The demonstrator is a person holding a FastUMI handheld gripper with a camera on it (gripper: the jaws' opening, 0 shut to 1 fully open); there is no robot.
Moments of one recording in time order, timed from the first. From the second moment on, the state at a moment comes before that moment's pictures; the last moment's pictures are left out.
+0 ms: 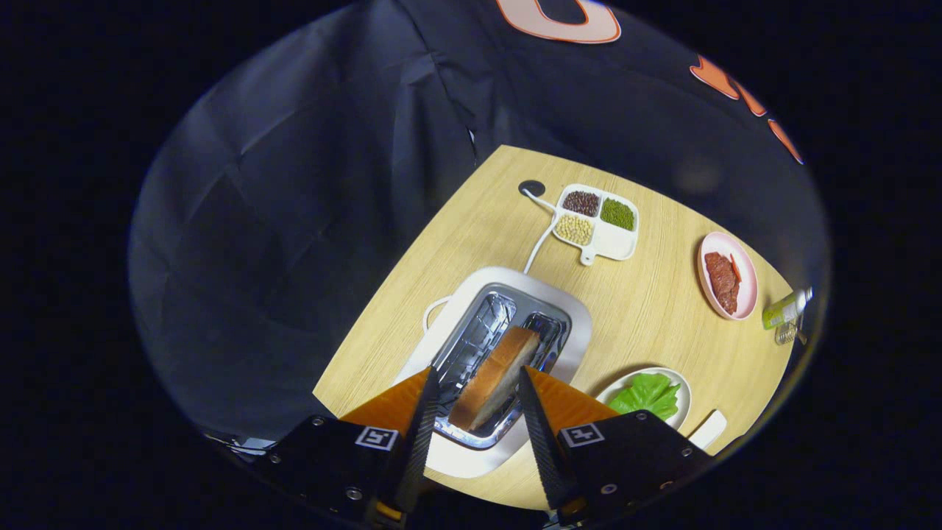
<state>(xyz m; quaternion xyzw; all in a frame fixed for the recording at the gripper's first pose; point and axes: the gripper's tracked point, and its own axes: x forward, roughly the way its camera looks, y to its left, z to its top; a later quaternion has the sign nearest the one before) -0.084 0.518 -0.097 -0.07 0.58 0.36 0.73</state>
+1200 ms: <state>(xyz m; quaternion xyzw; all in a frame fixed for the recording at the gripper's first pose) -0.042 0.484 -0.032 0.03 0.48 0.39 0.79</state>
